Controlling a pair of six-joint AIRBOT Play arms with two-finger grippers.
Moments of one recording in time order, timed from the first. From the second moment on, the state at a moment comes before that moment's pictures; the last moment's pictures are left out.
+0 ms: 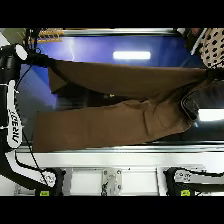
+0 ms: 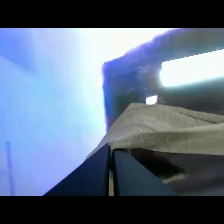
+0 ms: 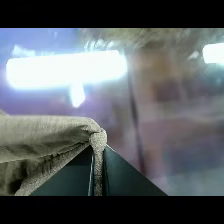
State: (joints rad) left arm 0.08 -1.69 1.82 1.52 -0.96 -1.25; right arm -0.43 -1.47 1.55 -1.49 0.90 1.25
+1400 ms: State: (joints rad) left arm 0.02 -1.70 1.82 1.52 -1.05 -1.25; right arm -0.52 -1.54 1.36 -1.43 1.20 1.26
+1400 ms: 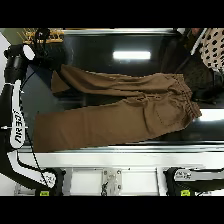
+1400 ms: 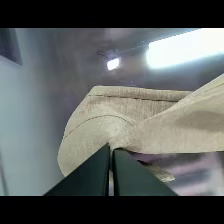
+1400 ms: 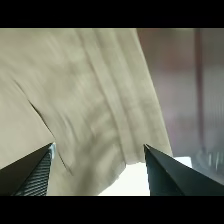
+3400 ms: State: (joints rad) left arm 0.02 -1.70 1.82 1.52 -1.08 -1.25; right arm -0.78 -0.85 0.62 -1.51 1.22 1.37
